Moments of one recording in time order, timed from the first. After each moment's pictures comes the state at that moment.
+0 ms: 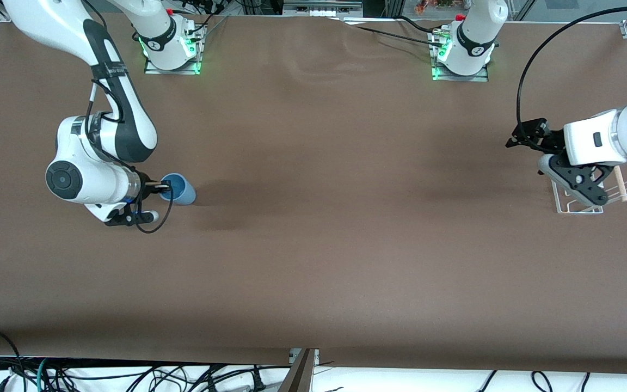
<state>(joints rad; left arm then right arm) -0.01 0.27 -0.03 -1.42 -0.23 1.42 0.63 0.23 0.42 -0.08 -1.79 0.20 1.88 0.02</state>
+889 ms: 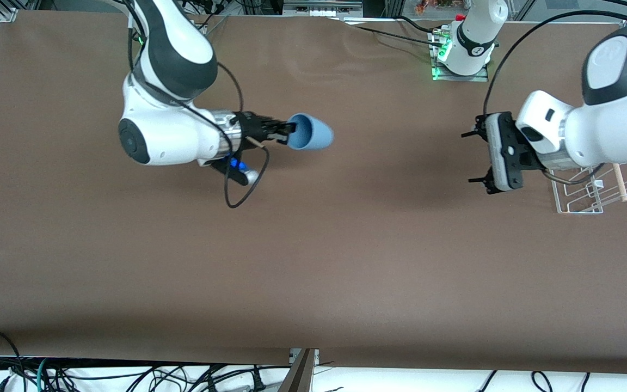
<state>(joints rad) 0.00 0.27 -0.19 -1.46 -0.38 1.56 1.18 0.49 0.40 0.03 -1.51 0.92 1.74 0.80</state>
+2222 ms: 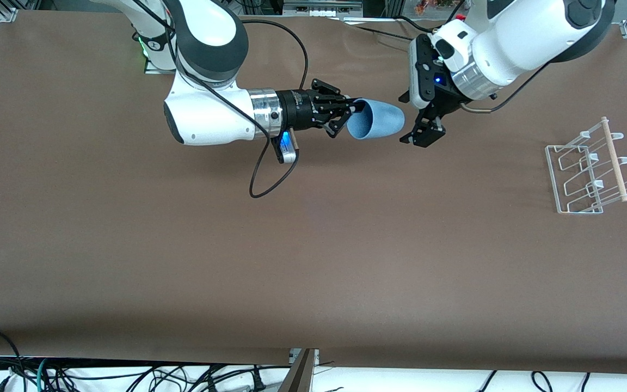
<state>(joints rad) -0.01 -0.02 -0.42 -1.83 -0.44 1.92 1.26 0.62 0.41 0.02 -1.50 1.34 1.96 1.24</state>
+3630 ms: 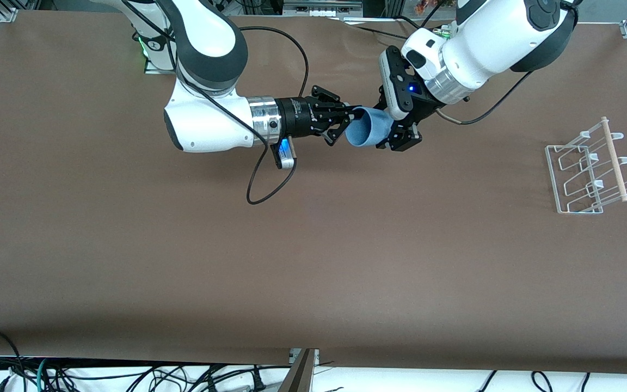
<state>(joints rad) -0.01 0.02 -0.50 -1.85 -0.45 2.09 1.06 0.61 0.44 0.01 -1.49 1.35 1.96 1.26</state>
